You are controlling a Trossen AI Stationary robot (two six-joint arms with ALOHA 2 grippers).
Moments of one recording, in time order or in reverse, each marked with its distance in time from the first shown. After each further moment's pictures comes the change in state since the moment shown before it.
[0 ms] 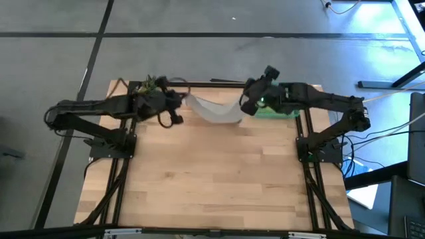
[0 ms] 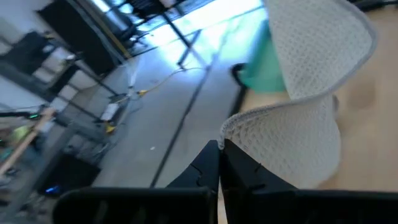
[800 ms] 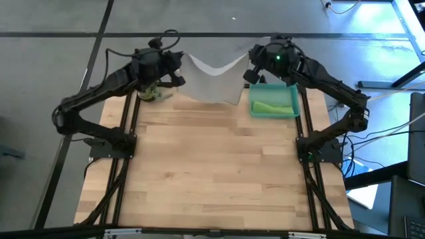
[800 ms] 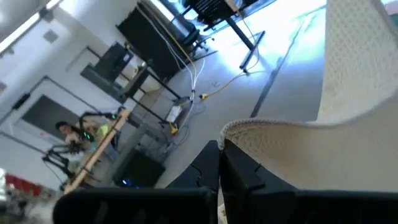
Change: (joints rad) left arm 0.381 0.135 0.269 0.109 0.136 0.309; right arm -0.321 0.007 0.111 0.298 -0.251 -0.373
